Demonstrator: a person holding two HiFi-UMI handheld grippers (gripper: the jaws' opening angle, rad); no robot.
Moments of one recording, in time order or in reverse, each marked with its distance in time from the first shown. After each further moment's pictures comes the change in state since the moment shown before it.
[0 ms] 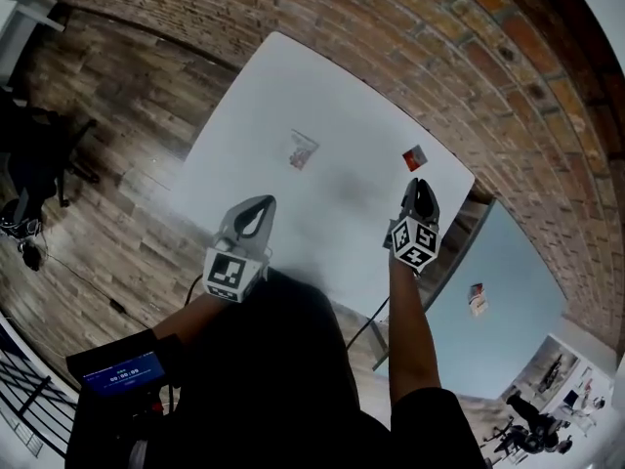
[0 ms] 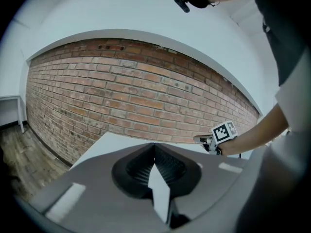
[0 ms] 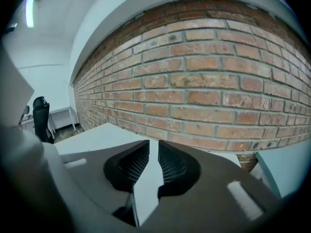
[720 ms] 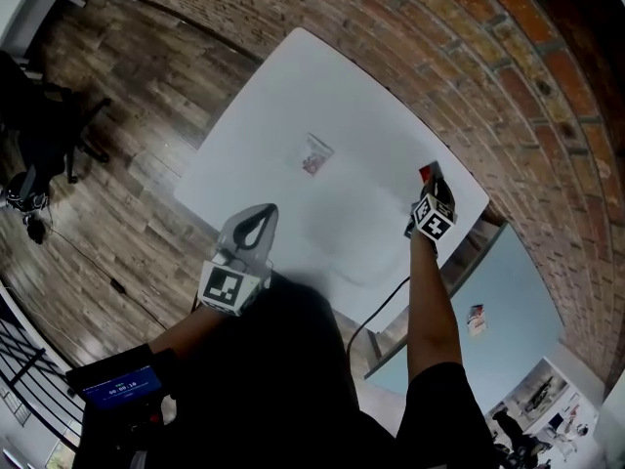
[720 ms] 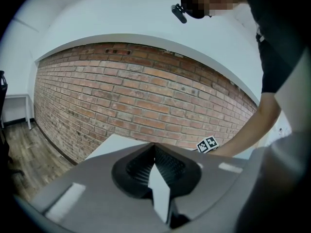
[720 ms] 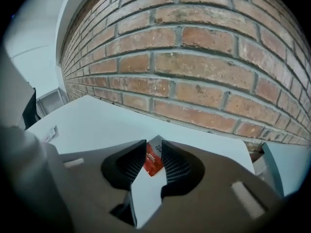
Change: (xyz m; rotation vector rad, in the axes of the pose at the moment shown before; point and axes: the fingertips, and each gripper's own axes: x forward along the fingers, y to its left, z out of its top) left arm -0.011 0.010 0.019 -0.061 -0.034 0.072; right arm 0.103 -0.067 -0.076 -0.006 0.299 -0.104
